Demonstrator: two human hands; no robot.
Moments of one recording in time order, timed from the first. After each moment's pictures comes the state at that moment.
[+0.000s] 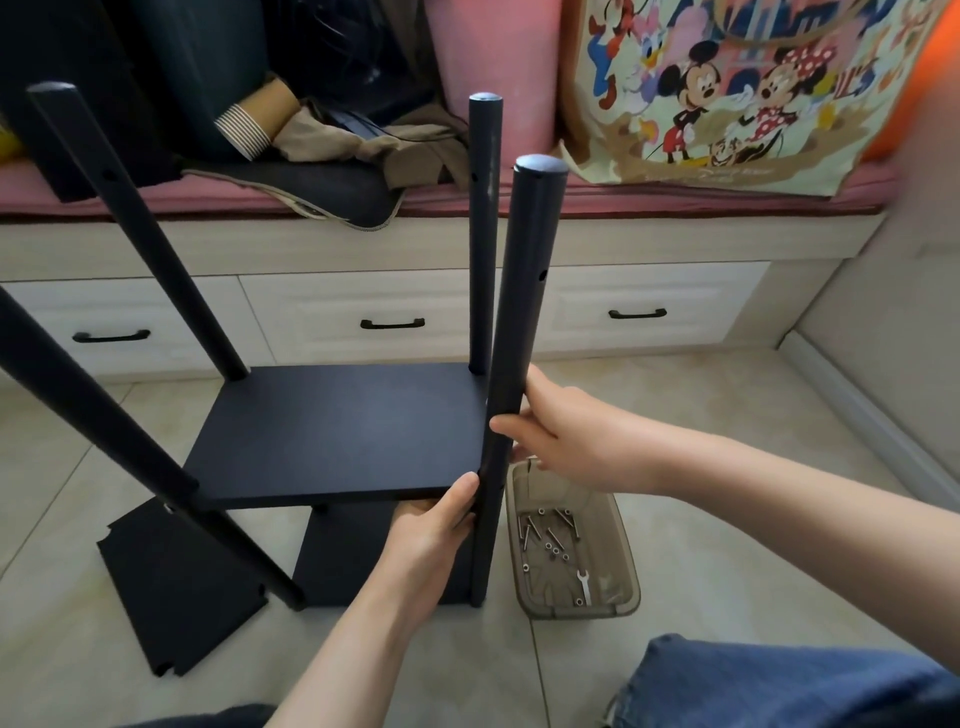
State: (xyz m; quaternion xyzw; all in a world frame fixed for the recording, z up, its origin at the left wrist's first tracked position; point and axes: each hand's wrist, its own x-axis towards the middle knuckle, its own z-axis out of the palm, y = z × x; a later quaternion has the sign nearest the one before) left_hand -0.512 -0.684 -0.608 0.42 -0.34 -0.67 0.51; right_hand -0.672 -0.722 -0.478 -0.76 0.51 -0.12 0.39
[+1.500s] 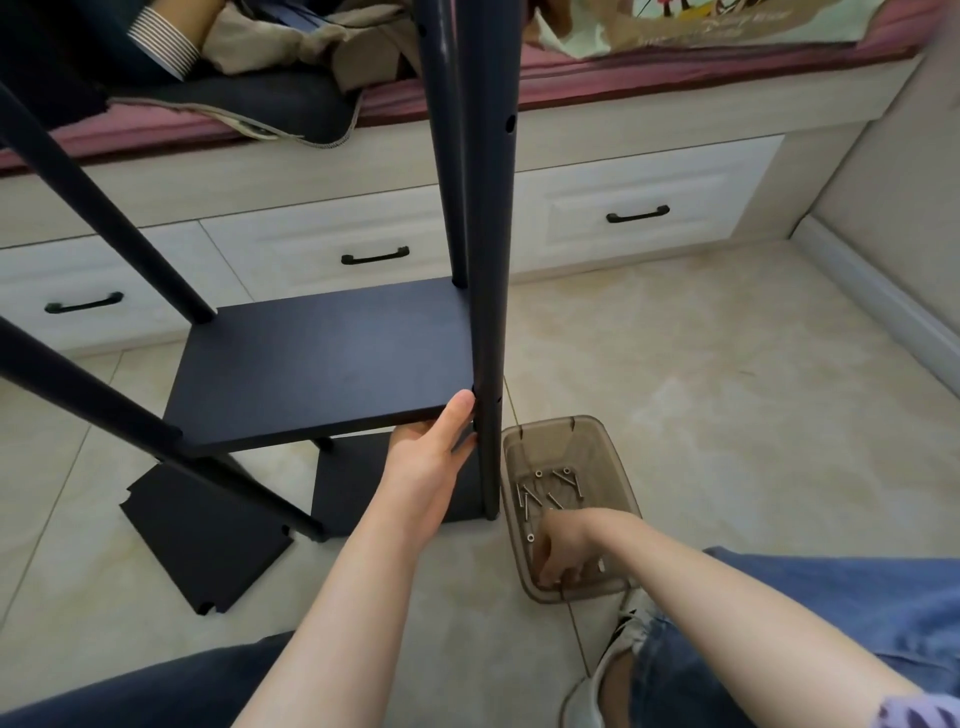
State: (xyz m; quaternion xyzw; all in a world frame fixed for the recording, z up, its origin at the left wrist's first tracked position) left_hand -0.507 -0.689 -0.617 0.46 -0.33 -0.66 0.49; right_hand -0.685 -0.683 -0.724 -0.59 0.57 0.25 0.52
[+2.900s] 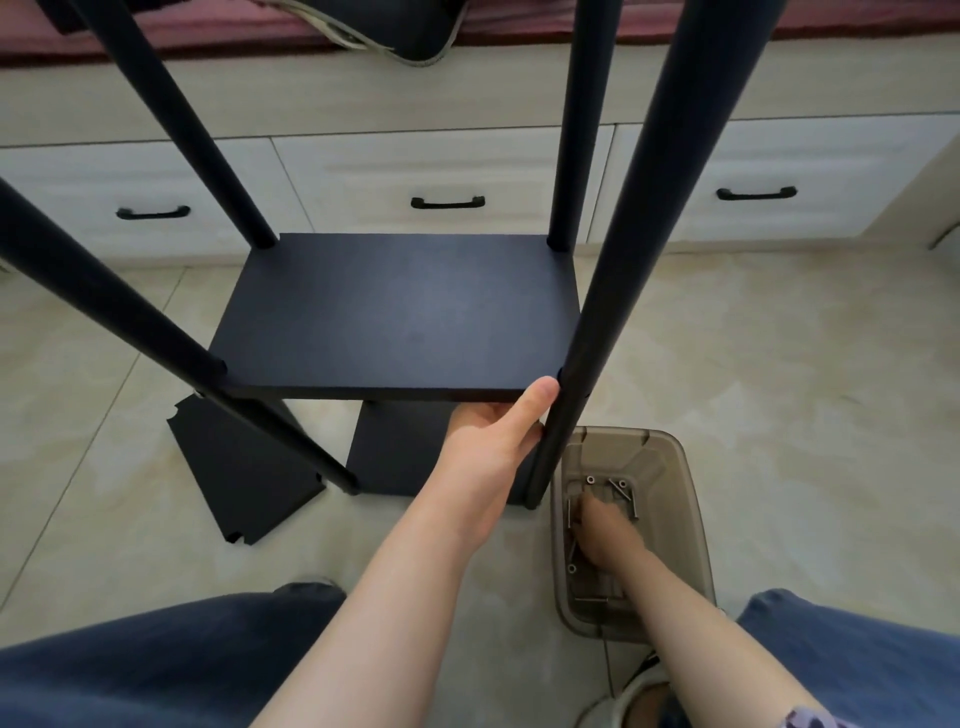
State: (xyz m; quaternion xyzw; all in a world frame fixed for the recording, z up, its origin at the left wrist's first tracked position) left_hand -0.506 -0.689 -0.624 0.47 -0.32 -0.67 0.47; right_hand -0.673 -0.696 -0.839 -0.59 0.72 0.11 0.34
